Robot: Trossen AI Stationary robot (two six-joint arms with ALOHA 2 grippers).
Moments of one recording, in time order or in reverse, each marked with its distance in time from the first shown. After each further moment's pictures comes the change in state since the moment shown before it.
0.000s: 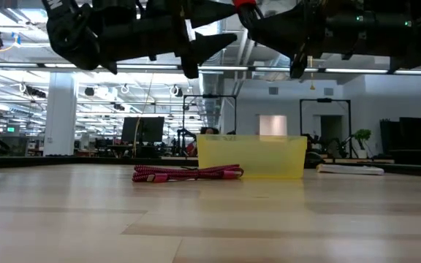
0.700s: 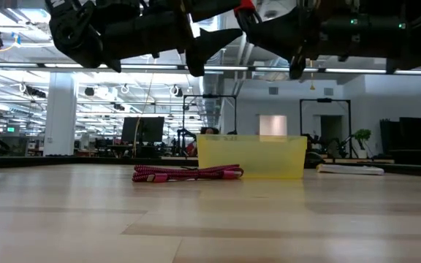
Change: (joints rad) left arm -0.005 0.008 0.029 -0.030 0.064 -0.024; right arm -0.013 0.000 0.001 0.012 0.007 -0.009
